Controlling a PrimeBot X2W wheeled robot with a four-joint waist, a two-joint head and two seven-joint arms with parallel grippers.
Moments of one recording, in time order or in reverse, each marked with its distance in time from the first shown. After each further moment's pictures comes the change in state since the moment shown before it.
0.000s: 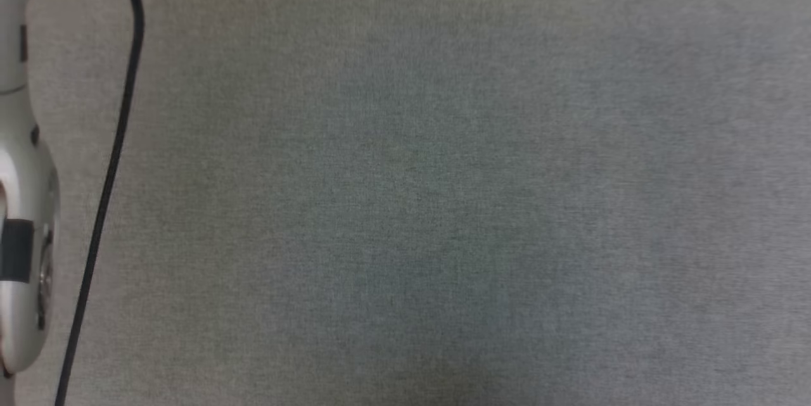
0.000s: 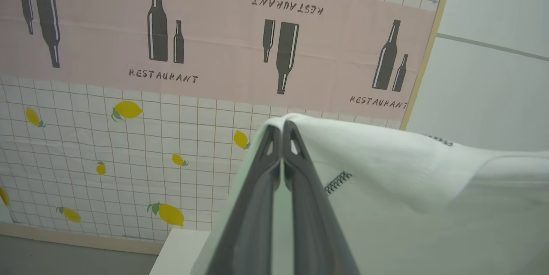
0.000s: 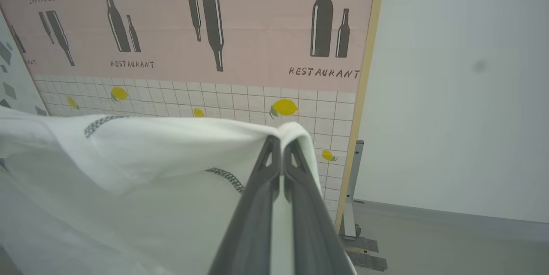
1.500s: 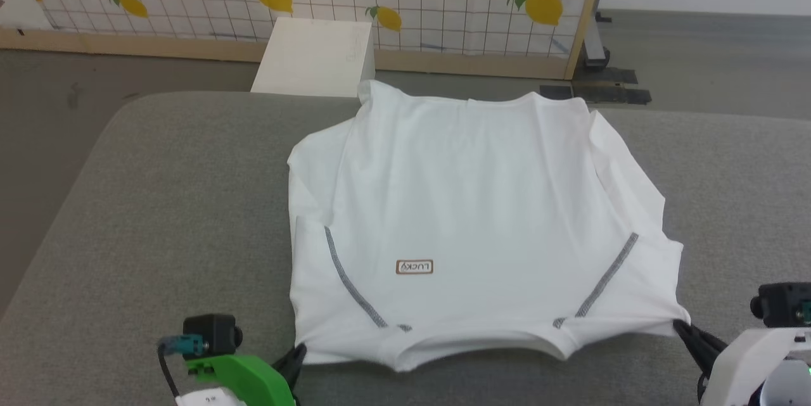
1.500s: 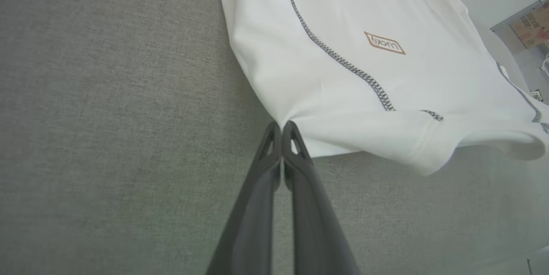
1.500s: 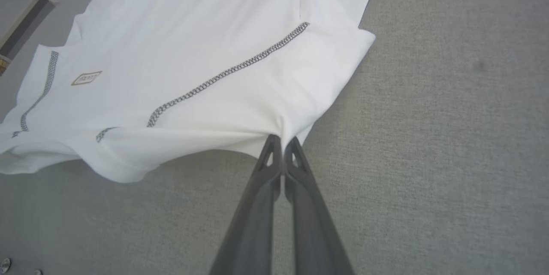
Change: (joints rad) left arm 1.629 0.117 -0.140 -0.549 -0.281 0.044 0.168; right arm 1.769 -0.062 -0.067 -0.607 0.281 0.001 0.098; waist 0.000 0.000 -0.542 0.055
